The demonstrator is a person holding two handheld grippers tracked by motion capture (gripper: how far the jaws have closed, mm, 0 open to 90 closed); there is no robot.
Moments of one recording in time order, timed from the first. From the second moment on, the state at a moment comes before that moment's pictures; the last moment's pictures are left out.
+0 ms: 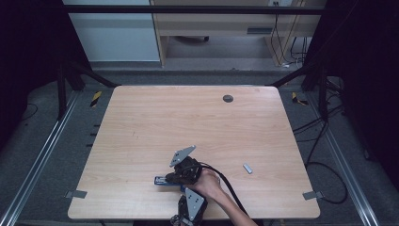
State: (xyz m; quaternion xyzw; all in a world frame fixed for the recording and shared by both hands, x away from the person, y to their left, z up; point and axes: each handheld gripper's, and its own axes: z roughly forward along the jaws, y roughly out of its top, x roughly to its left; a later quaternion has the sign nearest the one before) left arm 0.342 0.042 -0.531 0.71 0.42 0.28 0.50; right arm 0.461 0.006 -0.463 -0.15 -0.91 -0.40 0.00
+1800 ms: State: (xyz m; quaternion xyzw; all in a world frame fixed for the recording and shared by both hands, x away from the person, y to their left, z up) left arm 0.406 0.099 -0.421 0.73 0.36 0.25 0.53; right arm 0.473 -0.153 -0.412 -0.32 -0.77 -0.53 -0.16
